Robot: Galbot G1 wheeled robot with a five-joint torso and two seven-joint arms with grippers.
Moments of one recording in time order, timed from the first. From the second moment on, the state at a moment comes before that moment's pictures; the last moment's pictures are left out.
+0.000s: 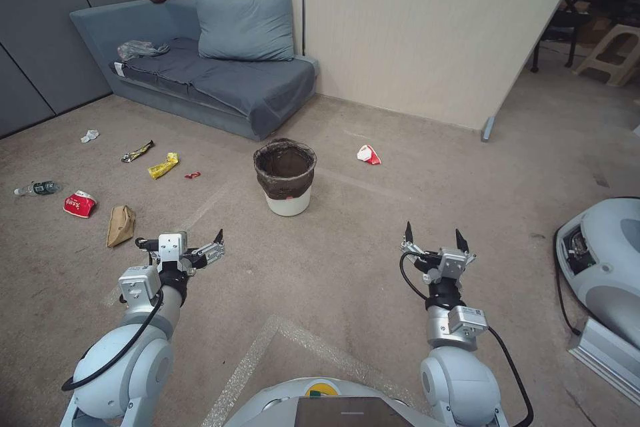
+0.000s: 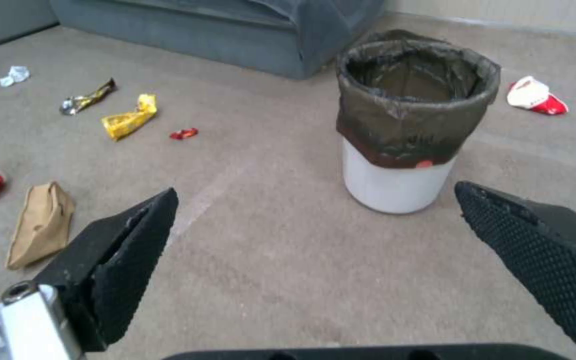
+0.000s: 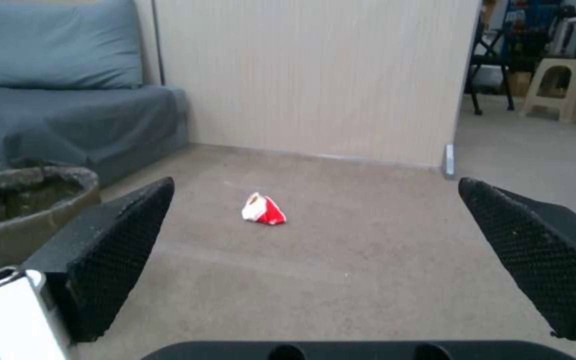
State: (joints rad) left arm 1.64 -1.36 -0.68 -2.43 -0.32 0.61 -0.16; right arm -1.68 1.61 0.54 2.20 -0.04 0.07 0.18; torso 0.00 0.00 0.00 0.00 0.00
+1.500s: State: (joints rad) left arm 1.64 -1.36 -0.68 -2.41 -0.29 0.60 -0.15; right arm -1.68 1.61 0.54 2.18 -0.05 0.08 0.17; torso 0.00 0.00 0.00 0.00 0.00
